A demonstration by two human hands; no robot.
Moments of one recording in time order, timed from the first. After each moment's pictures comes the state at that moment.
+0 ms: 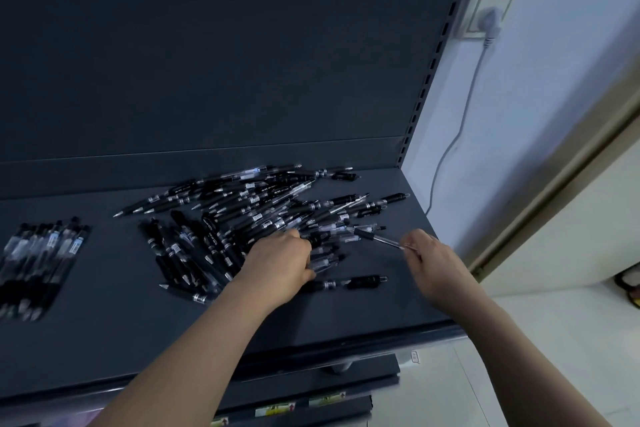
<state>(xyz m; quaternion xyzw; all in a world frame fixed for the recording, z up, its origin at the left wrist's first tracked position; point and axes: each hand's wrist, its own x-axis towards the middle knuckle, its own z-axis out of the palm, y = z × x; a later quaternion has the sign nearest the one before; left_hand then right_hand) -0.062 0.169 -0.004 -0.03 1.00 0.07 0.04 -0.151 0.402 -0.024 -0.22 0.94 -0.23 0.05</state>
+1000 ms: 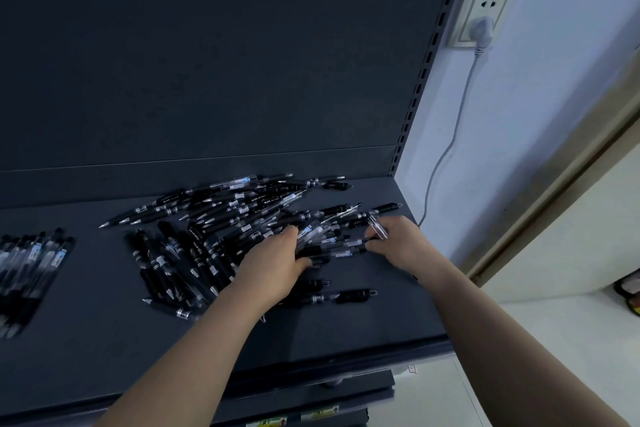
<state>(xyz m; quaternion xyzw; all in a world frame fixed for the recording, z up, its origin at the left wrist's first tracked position) -0.083 0.171 -0.010 -0.13 0.97 0.19 0.02 -0.207 0.359 -0.017 -0.14 0.91 -0.34 0.18</state>
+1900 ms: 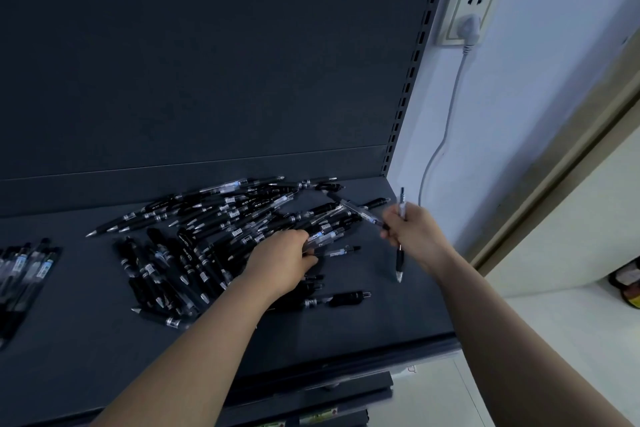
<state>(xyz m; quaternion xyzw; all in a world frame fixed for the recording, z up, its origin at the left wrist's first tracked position) -0.110 0.180 -0.015 -0.09 0.98 0.18 0.02 -0.220 0.376 -0.016 -0.05 0.81 -0.56 0.15</state>
